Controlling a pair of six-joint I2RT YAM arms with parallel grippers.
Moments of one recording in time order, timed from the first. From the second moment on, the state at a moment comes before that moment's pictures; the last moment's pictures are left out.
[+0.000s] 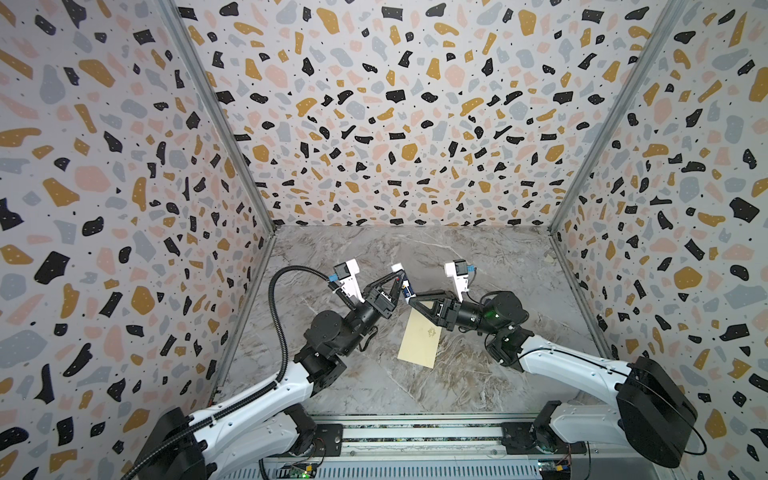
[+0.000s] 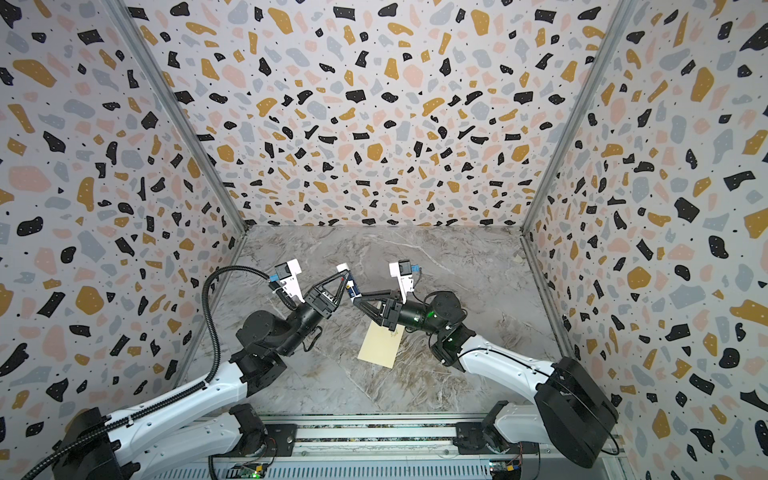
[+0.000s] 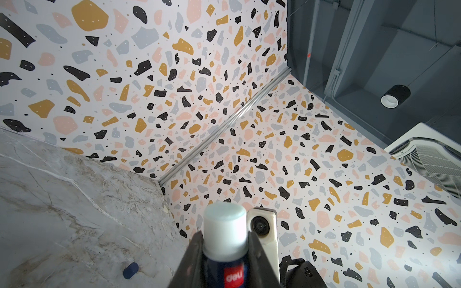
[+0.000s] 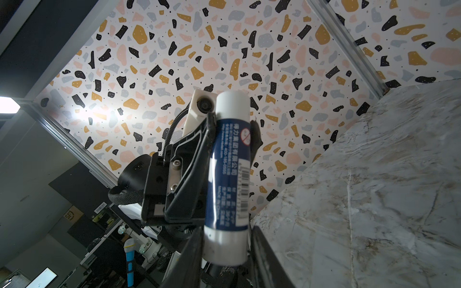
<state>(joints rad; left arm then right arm) -0.79 0.97 0.55 0.73 -0.03 -0.93 0.77 1.27 0.64 0.91 -0.60 0.91</state>
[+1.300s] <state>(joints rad) -0.77 0.99 0.57 0.75 -0.18 -0.84 1.37 1.50 1.09 0.43 1.08 -0.50</state>
